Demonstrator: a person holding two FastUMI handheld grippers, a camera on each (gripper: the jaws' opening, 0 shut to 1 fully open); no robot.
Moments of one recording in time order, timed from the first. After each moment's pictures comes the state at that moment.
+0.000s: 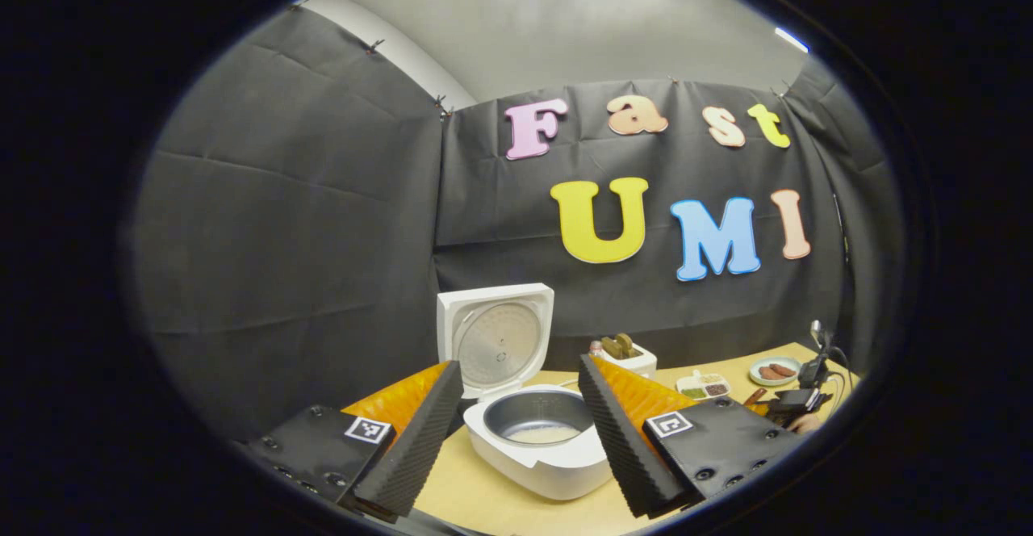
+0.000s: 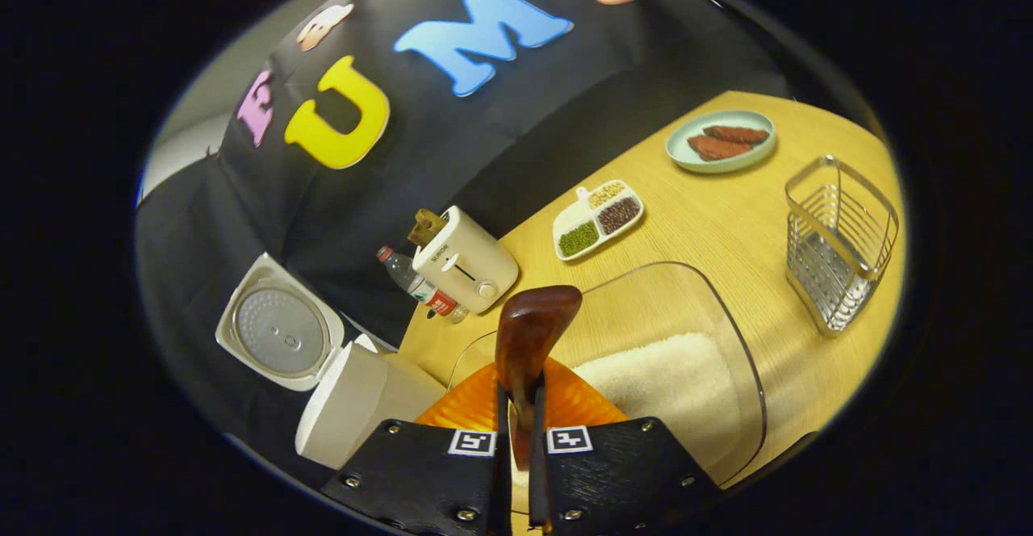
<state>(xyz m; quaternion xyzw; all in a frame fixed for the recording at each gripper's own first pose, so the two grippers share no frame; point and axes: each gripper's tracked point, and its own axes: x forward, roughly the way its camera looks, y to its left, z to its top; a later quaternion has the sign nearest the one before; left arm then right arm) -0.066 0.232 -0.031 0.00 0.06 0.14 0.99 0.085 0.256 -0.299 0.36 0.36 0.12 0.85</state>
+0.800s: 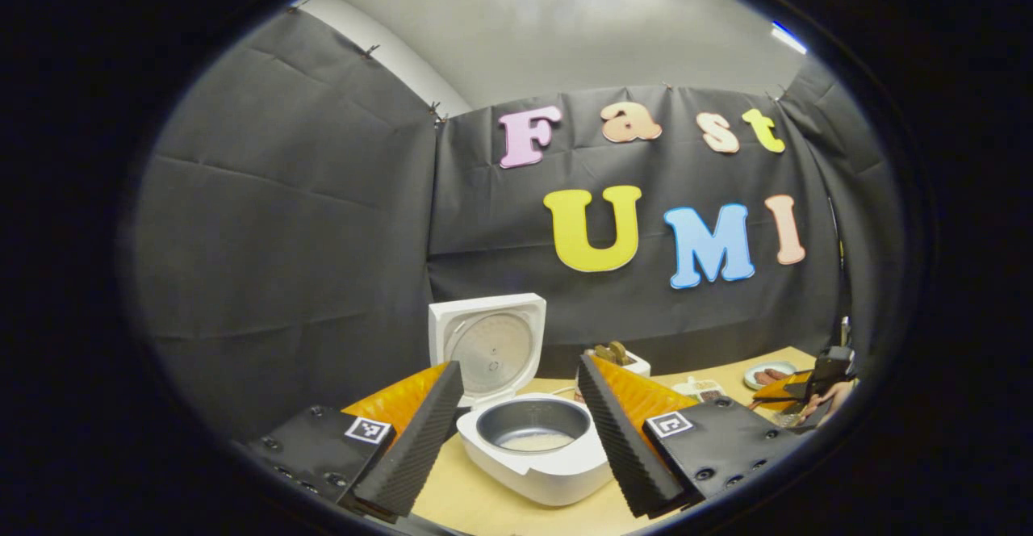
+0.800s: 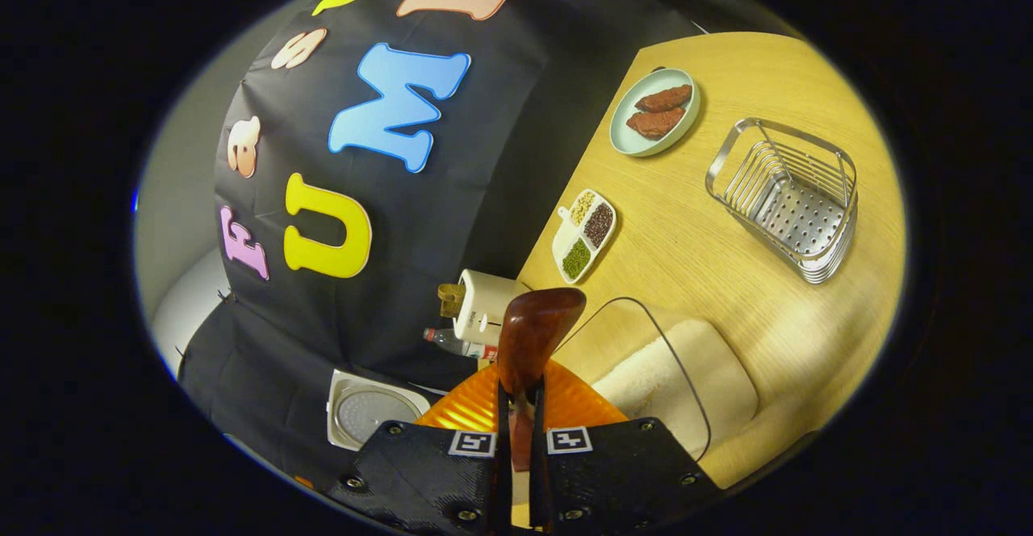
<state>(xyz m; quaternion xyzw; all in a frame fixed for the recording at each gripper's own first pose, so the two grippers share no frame) -0.060 0.224 -0.022 0.00 0.04 0.13 0.99 0.095 0.218 -0.229 0.56 0.33 0.10 0.76</state>
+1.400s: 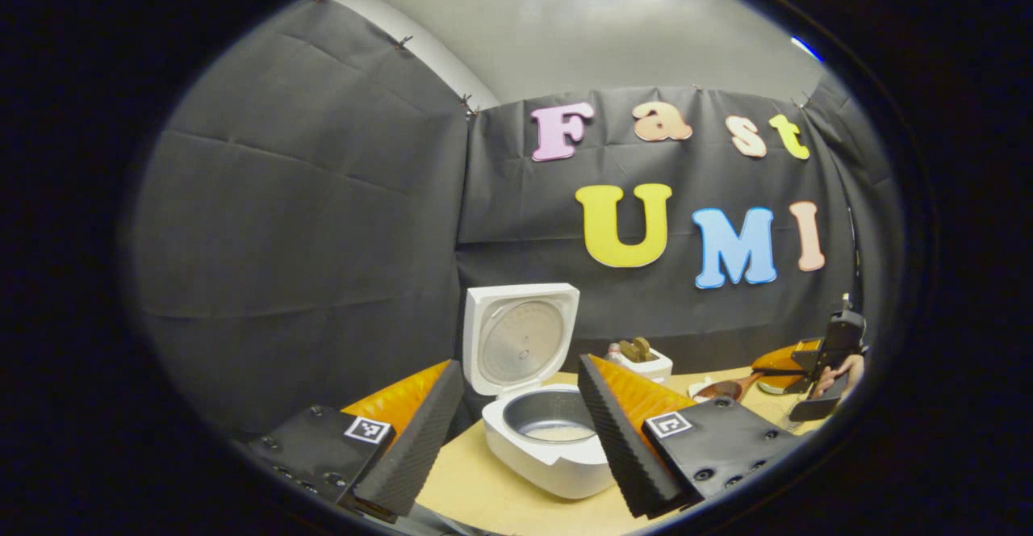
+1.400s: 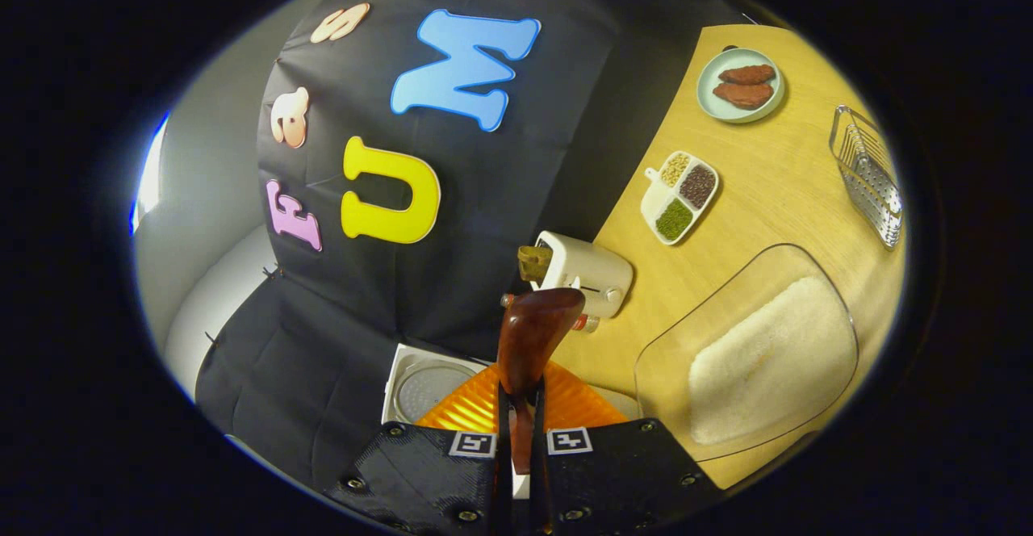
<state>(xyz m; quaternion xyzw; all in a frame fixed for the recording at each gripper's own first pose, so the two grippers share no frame) -0.087 0.267 -0.040 -0.02 0.05 0.17 0.98 0.105 0.309 -0.151 0.55 0.32 0.21 0.74</state>
